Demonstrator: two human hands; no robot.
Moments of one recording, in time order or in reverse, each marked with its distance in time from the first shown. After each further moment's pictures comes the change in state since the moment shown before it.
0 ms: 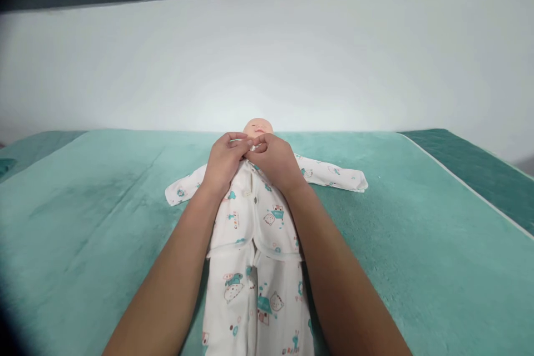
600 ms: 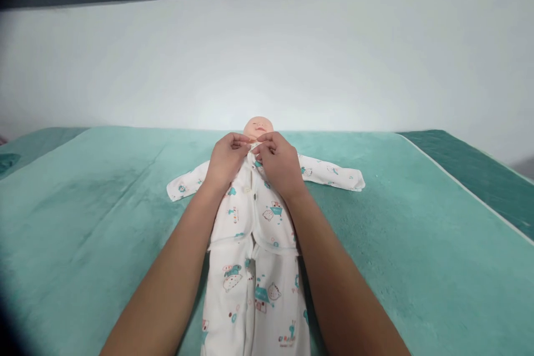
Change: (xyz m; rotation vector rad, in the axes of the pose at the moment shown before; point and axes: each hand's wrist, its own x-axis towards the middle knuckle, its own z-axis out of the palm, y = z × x) left_hand 0.004 -0.004 0.000 0.269 0.064 0.082; right_hand -0.011 0.015 0.004 0.216 0.110 -0.086
